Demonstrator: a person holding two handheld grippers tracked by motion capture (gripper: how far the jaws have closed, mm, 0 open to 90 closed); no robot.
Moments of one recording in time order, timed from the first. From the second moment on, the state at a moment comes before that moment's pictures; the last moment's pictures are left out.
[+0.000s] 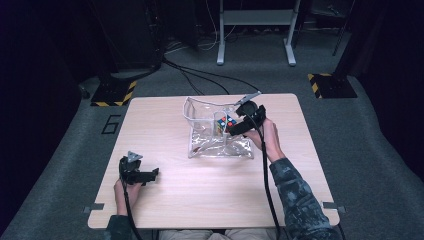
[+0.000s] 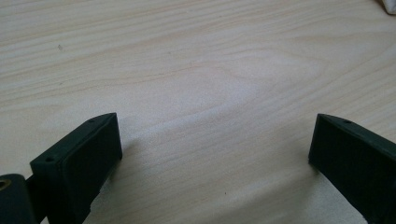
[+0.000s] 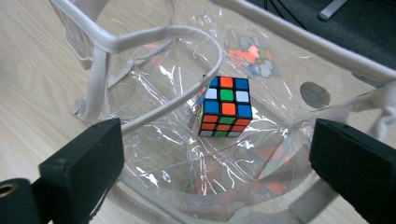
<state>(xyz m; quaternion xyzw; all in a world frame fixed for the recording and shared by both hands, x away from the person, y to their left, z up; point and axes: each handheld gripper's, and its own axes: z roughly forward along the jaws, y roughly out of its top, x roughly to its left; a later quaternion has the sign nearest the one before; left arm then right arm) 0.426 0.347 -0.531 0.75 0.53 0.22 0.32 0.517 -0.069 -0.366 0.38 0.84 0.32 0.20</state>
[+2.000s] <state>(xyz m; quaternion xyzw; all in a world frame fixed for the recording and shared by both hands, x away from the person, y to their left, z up) 0.426 0.346 -0.531 0.75 0.53 0.22 0.32 0.426 -0.187 -0.496 0.51 0.78 0.31 0.18</state>
